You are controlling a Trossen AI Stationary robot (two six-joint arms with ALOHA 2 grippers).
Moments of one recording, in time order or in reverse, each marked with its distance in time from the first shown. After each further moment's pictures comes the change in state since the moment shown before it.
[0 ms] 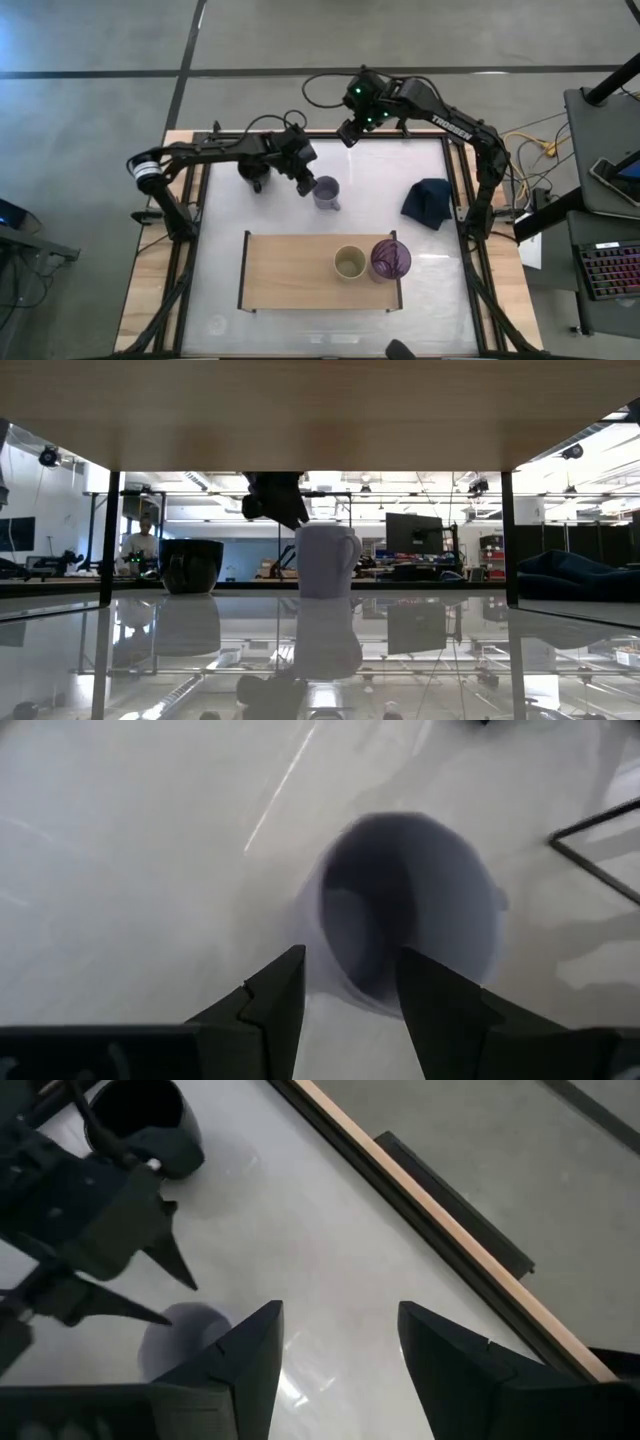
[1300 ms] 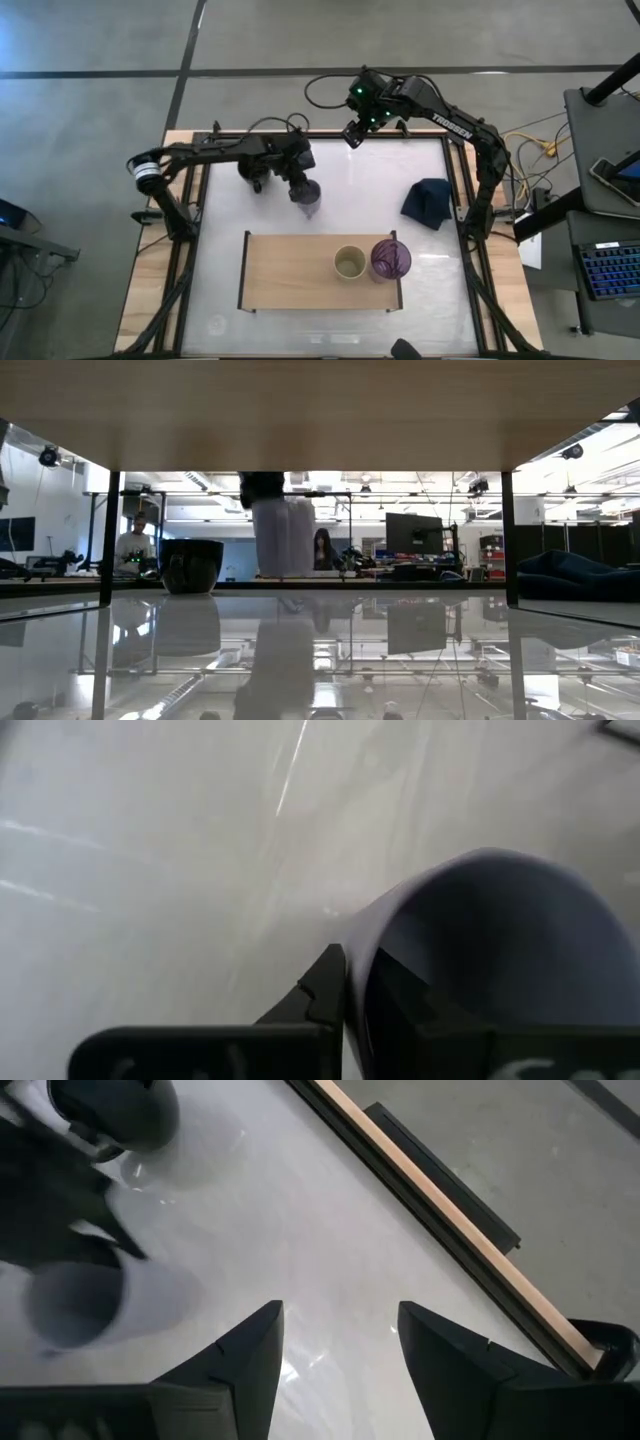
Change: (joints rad) left arm -0.024 -0.002 0.038 -0.155 -0.071 0.220; right arm -0.017 0.000 -0.002 -0.069 0.003 -0.023
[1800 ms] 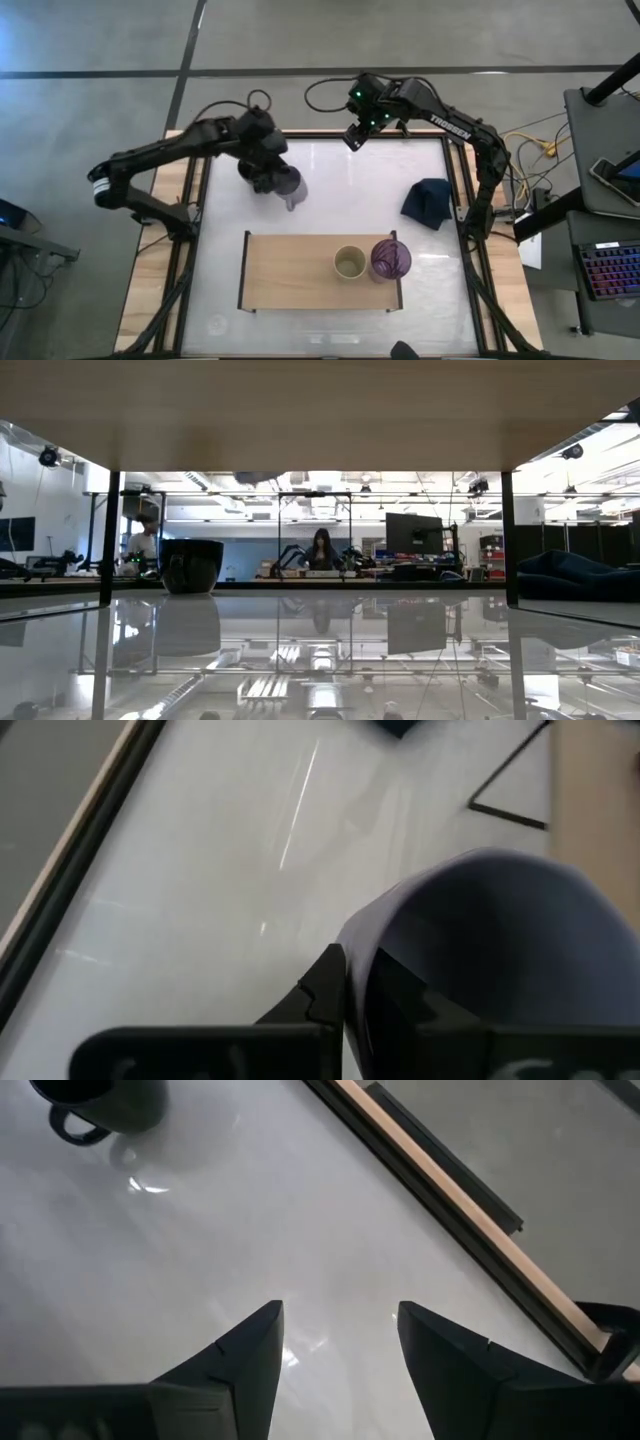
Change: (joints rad) left arm -0.004 -0.329 0.122 -0.284 0.005 -0.001; right arm 0.002 -0.001 -0.035 -0.005 -0.001 0.015
